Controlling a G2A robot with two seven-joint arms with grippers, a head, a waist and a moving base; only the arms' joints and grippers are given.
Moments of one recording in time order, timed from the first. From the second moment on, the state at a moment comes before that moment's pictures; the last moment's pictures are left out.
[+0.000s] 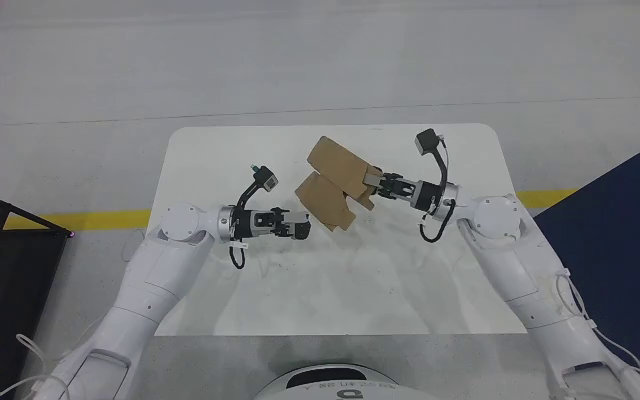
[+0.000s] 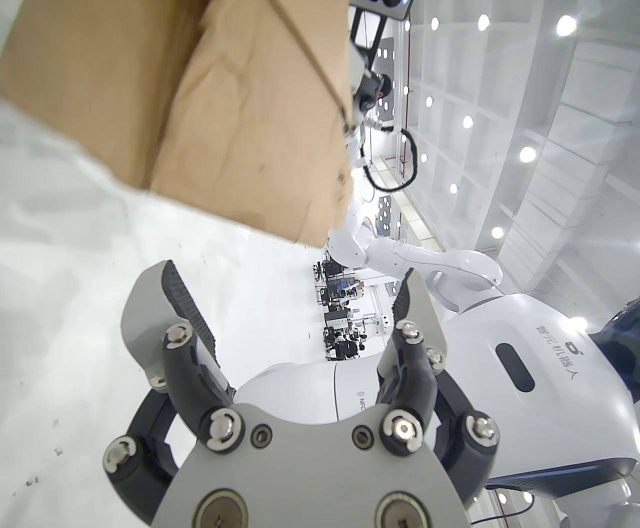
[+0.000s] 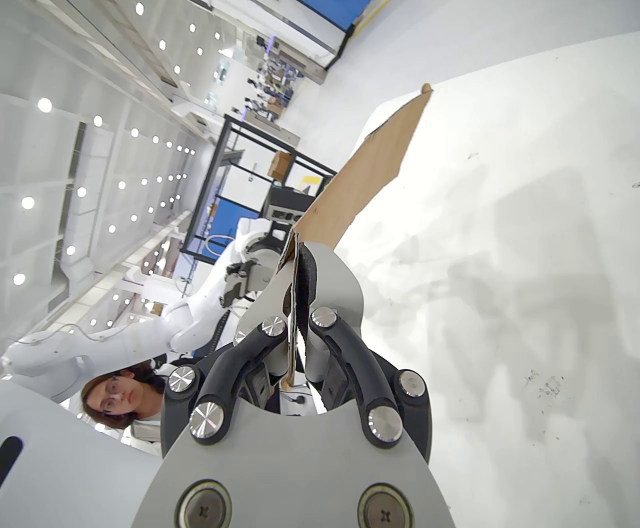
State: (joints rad) left arm 1.09 -1.13 -1.05 -1.22 -0.56 -0.43 -1.29; right arm -1.21 -1.04 1.18 -1.53 0.13 -0.32 0.80
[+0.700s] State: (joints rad) left arm 1.08 -1.14 -1.06 -1.21 -0.54 -0.45 -1.23; right arm -1.21 -1.04 1.08 -1.62 -0.23 -0.15 0.79
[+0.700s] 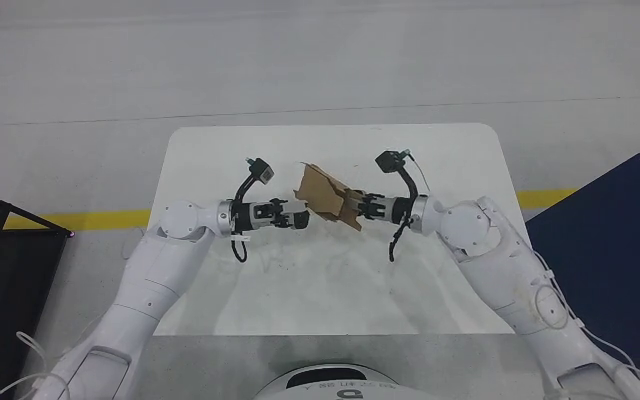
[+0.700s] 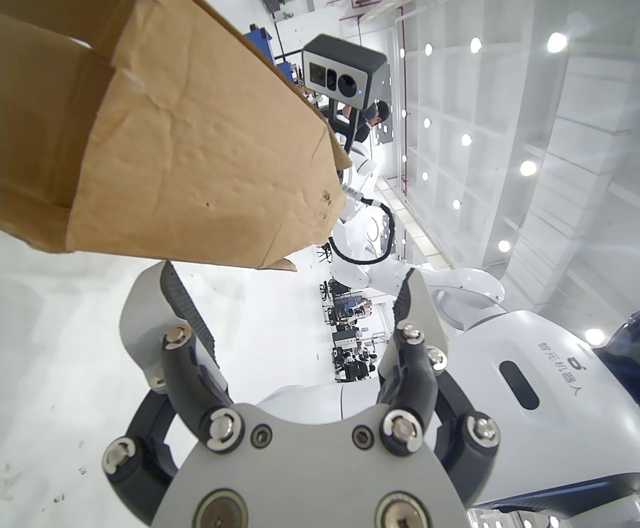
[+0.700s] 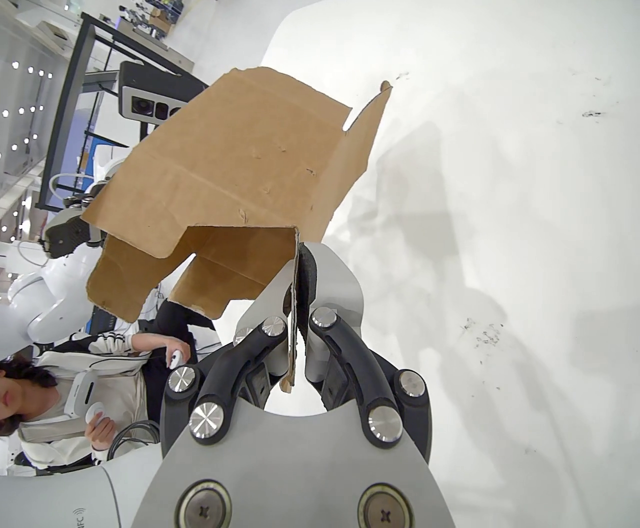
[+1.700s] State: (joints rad) left arm 1.08 -1.13 -1.09 -1.22 -0.55 -0.47 -1.22; right arm -1.31 -1.01 1.25 -1.65 0.04 -0.37 0.93
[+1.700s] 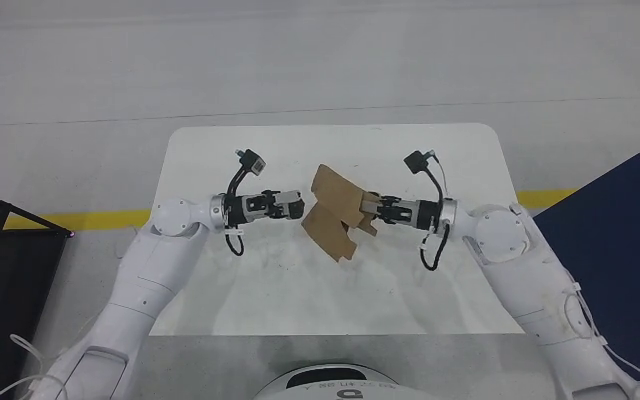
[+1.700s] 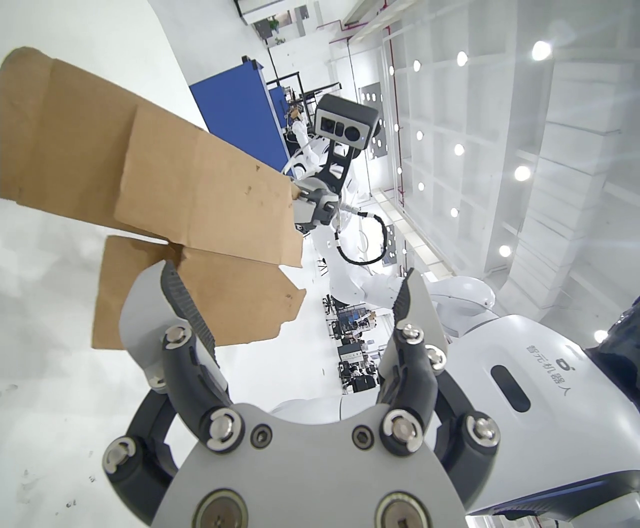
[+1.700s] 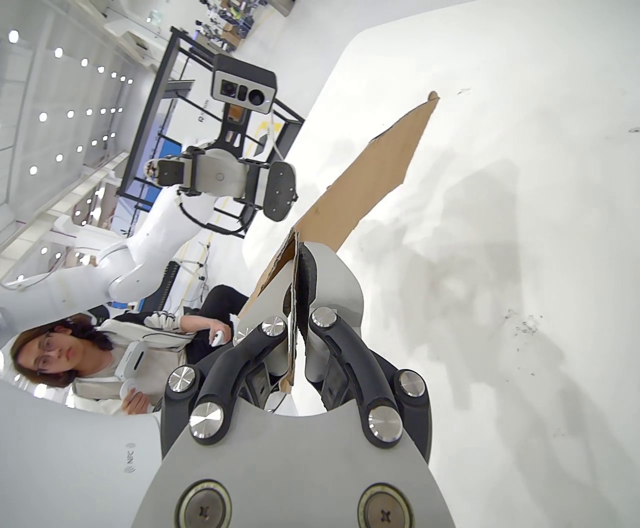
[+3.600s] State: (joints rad) left arm 1.10 -1.14 -1.12 -1.23 -0.66 -0.46 -1.19; right arm -1.21 -1.02 1.14 -1.44 0.34 -0.43 1.12
